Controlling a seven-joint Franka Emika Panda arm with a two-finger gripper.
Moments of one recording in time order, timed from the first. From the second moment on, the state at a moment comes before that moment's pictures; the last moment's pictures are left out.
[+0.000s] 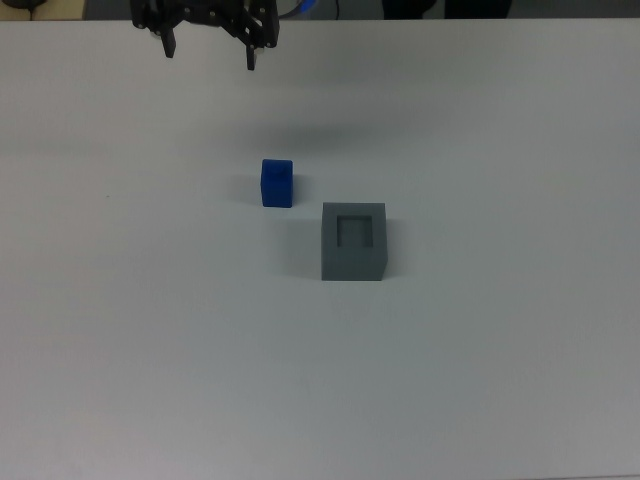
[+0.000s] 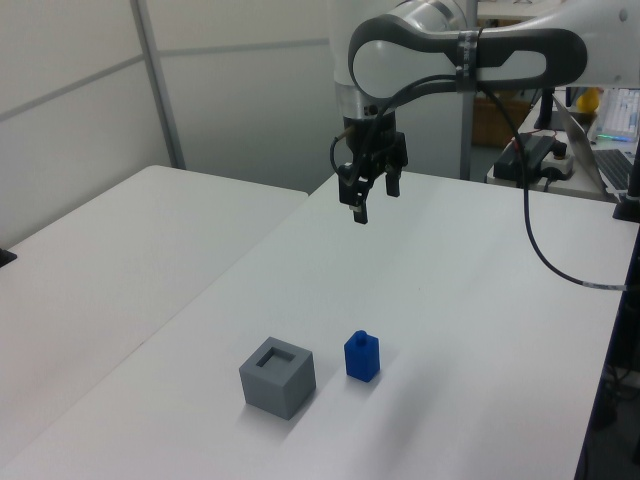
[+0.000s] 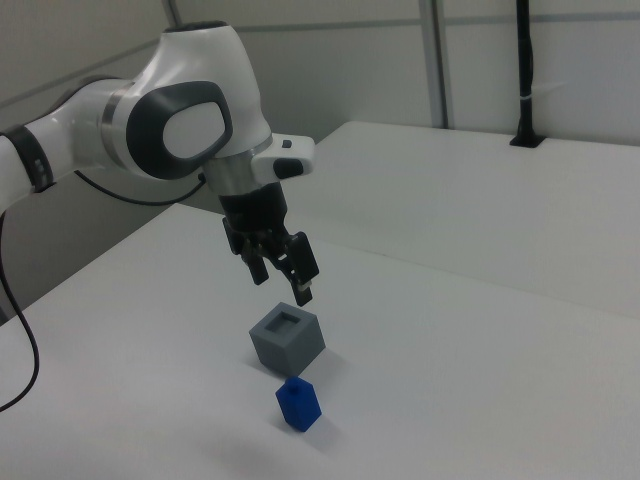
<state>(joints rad) 0.11 0.03 -0.14 -1.61 -0.05 1.63 0.10</state>
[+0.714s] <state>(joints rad) 0.08 0.05 -0.04 -1.96 -0.01 1.91 0.02</state>
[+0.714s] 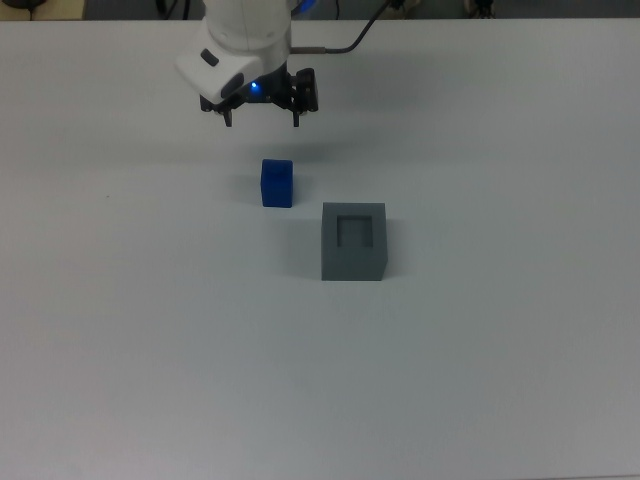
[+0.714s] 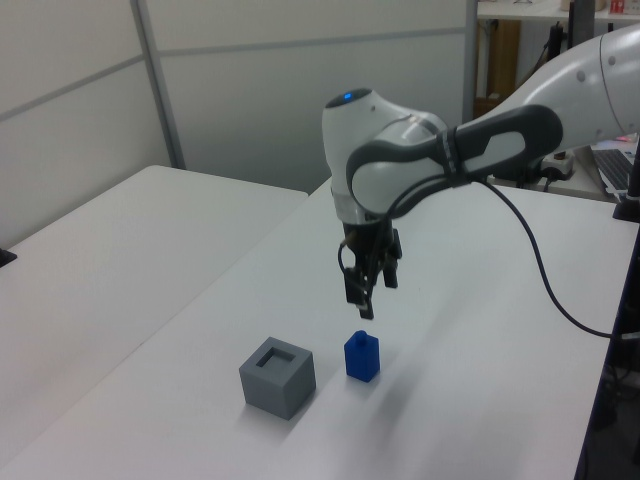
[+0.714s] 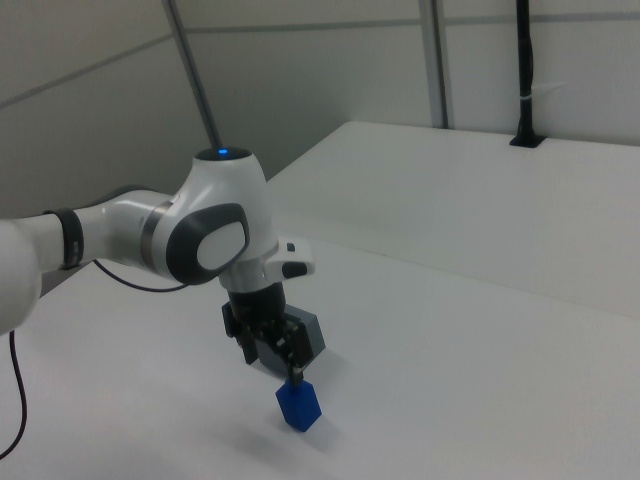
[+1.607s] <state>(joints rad) 0.10 0.22 0.01 -1.99 -0.08 2.09 0.16</state>
